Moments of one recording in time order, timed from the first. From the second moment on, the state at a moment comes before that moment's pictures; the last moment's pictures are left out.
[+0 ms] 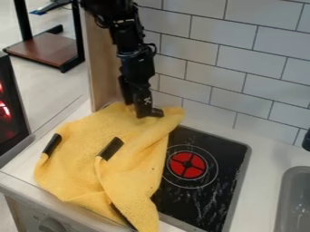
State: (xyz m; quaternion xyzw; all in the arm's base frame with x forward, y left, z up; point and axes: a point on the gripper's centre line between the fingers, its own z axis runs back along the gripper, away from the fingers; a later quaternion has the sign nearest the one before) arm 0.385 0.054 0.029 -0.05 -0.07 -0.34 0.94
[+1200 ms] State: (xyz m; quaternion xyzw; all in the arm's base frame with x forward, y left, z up) arm 0.398 0.047 0.010 -0.04 -0.04 -0.36 0.93
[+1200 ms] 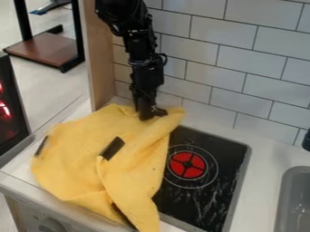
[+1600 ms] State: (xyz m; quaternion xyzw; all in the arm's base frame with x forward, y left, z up) arm 0.399 0.048 0.010 -0.04 -0.05 -0.36 0.93
